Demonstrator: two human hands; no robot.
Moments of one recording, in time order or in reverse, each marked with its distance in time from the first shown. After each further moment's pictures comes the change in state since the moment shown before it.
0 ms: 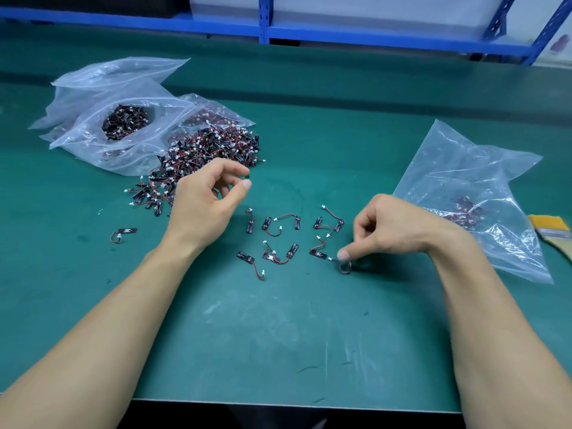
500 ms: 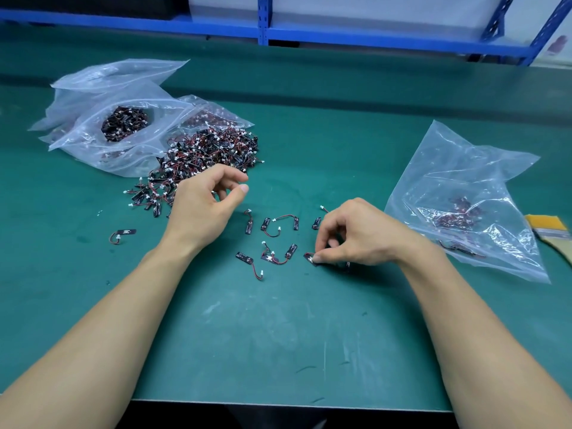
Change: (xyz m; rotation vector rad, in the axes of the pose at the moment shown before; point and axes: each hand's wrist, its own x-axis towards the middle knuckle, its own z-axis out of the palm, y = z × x) left_hand 0.002 -0.009 0.000 0.077 -0.024 -0.035; right_hand 0.014 -0.017 0.028 -0.008 0.051 -0.276
